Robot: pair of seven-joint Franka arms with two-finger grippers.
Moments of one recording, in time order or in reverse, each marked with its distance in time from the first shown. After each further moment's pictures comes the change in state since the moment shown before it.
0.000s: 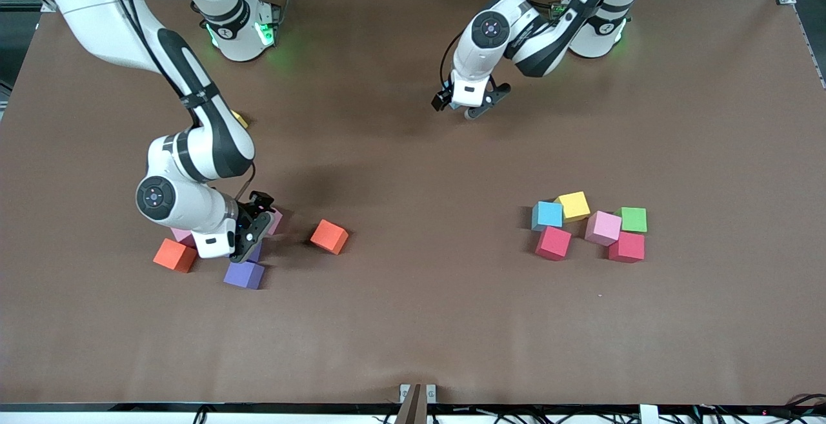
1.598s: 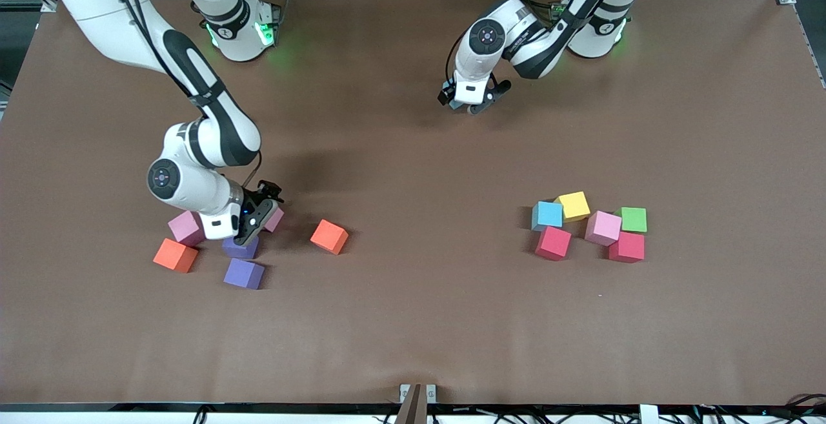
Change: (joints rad) left arm -0.015 0.037 0.000 -0.068 0.027 0.027 -0.008; right arm 0.007 -0.031 0.017 -0.178 0.127 0.185 -0.010
